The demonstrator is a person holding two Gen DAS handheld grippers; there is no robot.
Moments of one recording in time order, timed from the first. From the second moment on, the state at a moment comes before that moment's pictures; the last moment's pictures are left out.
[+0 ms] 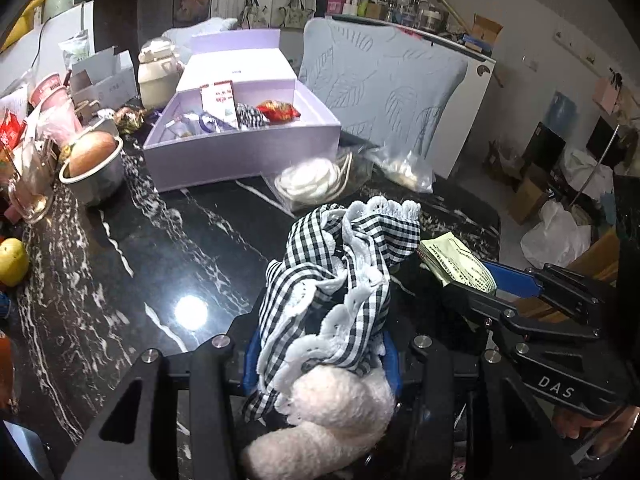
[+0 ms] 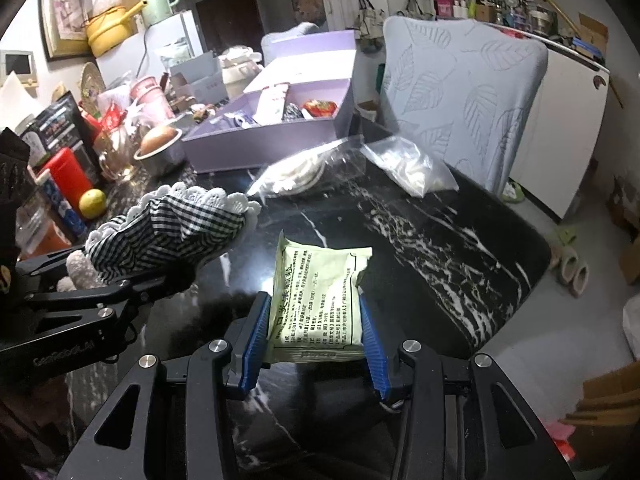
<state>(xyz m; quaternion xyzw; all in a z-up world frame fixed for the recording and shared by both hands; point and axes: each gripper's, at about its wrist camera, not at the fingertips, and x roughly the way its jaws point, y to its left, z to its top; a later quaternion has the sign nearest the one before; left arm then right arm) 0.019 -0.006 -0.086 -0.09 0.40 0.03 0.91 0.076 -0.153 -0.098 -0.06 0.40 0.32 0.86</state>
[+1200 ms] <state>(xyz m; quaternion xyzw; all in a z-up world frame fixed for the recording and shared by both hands) 0.100 0.047 0.033 -0.06 0.24 0.05 0.97 0.147 -0.097 0.026 -0.08 0.25 0.38 0.89</state>
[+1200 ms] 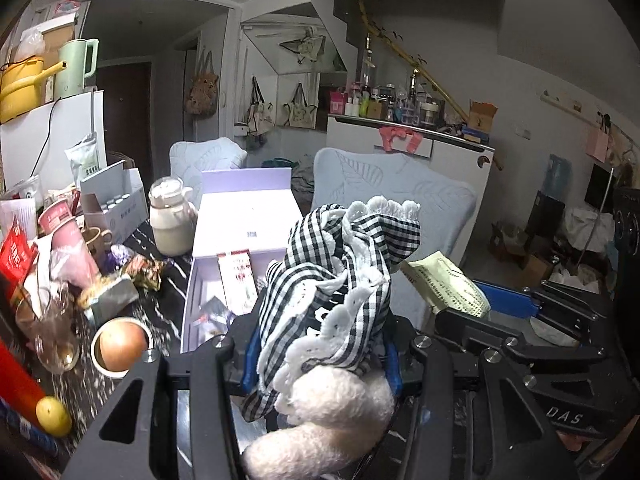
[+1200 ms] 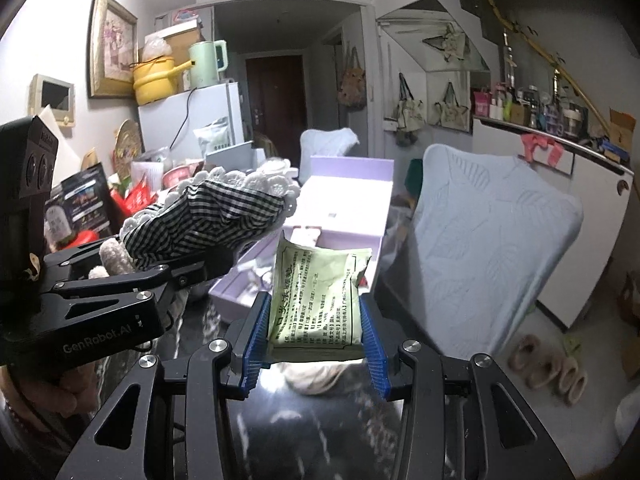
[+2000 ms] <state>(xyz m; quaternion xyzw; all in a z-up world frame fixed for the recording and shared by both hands) 0.224 0.143 0.018 -0.07 0.25 0.12 0.96 0.281 -0.016 0.024 -0.08 0.26 0.38 0.88</state>
